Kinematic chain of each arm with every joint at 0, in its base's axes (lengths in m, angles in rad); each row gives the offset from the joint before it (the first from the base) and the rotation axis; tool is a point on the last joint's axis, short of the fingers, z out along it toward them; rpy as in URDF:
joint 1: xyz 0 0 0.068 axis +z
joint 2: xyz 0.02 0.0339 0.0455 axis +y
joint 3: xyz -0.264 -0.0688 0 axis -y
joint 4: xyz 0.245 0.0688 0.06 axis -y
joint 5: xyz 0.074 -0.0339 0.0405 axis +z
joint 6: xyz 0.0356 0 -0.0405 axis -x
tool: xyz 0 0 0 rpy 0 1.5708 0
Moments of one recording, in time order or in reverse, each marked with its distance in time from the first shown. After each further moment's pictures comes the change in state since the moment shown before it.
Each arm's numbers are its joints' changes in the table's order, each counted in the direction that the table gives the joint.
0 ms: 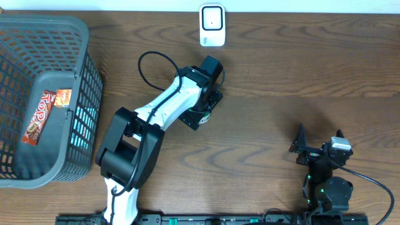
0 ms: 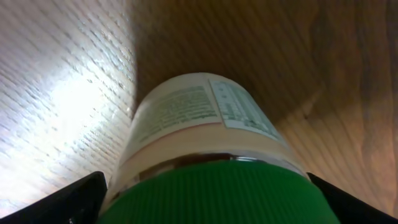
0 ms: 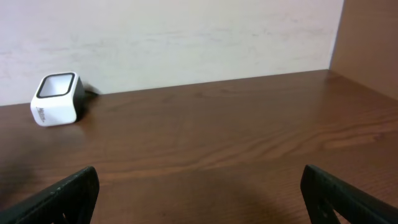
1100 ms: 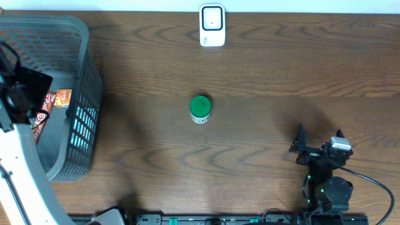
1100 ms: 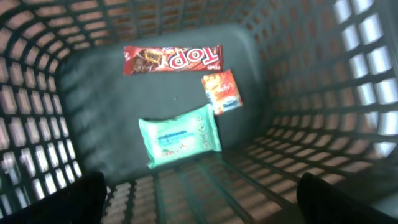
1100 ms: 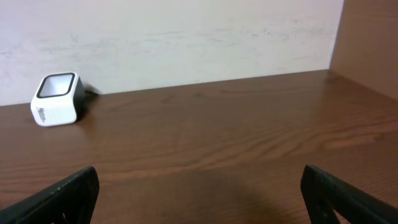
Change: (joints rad) left arm 0.997 -0.669 0.193 -0.438 0.265 -0.648; right arm 0.000 0.000 0.000 0.000 0.000 0.000
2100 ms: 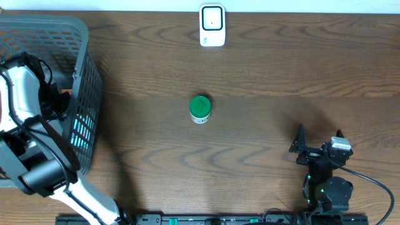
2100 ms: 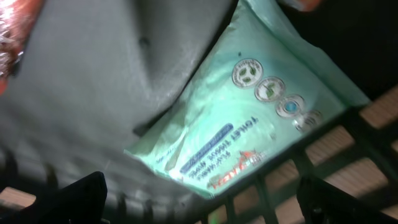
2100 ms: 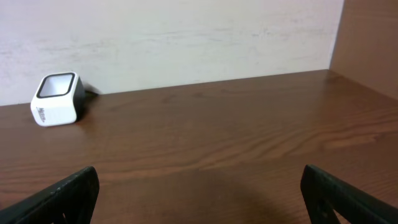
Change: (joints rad) left arm 0.063 0.614 -0.077 -0.016 -0.137 -0.750; right arm 0.000 0.000 0.000 0.000 0.000 0.000
